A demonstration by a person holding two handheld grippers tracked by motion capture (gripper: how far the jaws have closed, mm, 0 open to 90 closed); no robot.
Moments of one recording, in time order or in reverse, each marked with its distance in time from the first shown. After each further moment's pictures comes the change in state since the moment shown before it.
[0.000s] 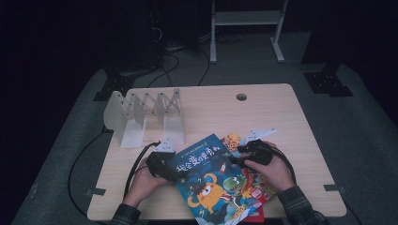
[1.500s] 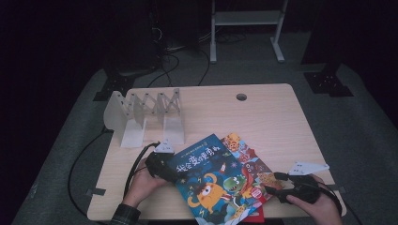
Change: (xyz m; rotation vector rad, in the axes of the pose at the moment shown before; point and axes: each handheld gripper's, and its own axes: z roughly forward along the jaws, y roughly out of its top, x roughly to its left) left arm -0.002 0.000 -0.003 0.022 0.019 0.002; right arm 0.020 -0.102 -0.098 -0.037 -0.066 0.048
